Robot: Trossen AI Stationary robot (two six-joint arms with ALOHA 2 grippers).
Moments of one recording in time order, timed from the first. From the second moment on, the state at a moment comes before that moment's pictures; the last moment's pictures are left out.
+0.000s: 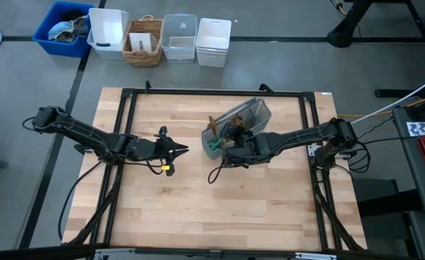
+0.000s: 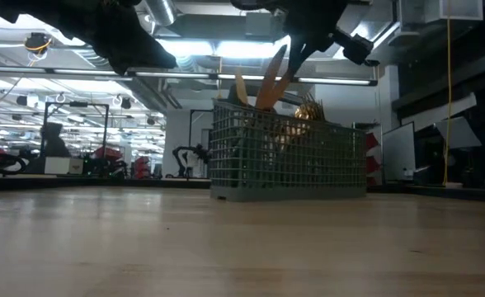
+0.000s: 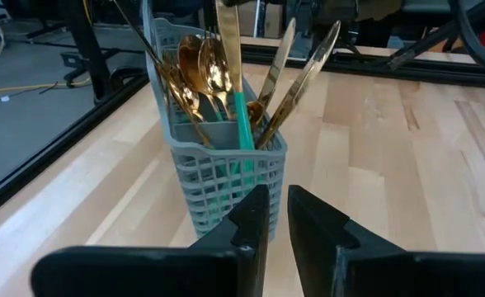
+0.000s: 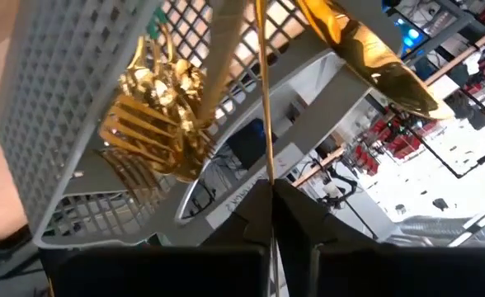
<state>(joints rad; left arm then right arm) -0.26 1.01 0.53 0.09 -0.53 -0.18 0.20 1.78 1.58 -1.08 0.95 -1.11</state>
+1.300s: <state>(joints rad) -0.22 0.28 0.25 0.07 -0.54 0.03 -0.10 1.11 1.48 -1.02 0.33 -0.26</state>
